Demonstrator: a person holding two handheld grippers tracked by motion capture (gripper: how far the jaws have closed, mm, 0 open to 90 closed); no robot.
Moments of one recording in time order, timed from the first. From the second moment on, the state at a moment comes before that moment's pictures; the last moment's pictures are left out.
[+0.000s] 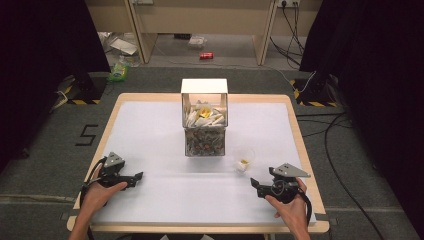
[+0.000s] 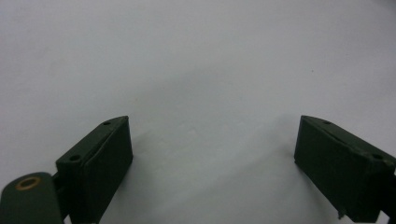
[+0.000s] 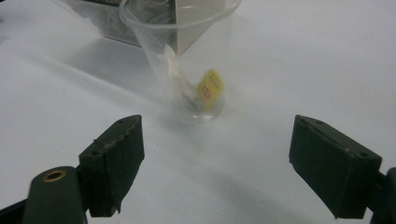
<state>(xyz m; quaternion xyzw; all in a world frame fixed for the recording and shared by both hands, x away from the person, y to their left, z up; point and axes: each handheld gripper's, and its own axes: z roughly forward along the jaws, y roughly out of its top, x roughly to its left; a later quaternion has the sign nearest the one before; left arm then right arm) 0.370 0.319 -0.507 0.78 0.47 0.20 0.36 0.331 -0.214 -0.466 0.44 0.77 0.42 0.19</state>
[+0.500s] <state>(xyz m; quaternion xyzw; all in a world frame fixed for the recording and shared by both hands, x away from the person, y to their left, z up) 0.370 0.319 -0.507 0.78 0.47 0.20 0.36 0.318 -0.214 -0.478 0.45 0.78 0.41 0.18</state>
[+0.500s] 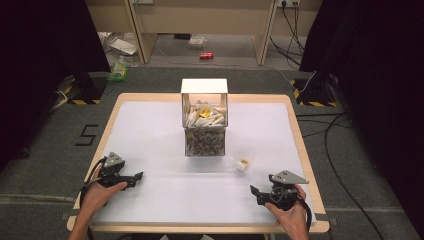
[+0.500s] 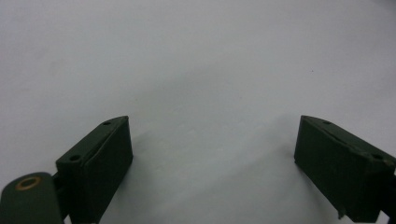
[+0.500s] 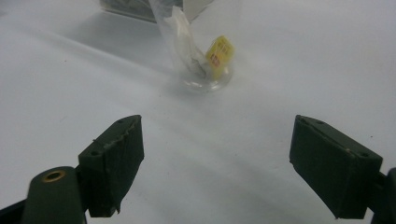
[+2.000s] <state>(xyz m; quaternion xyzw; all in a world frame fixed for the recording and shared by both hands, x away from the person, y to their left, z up) 0.370 0.319 -0.507 0.78 0.47 0.20 0.36 0.282 -0.220 -0.496 0.45 0.80 0.36 0.18</state>
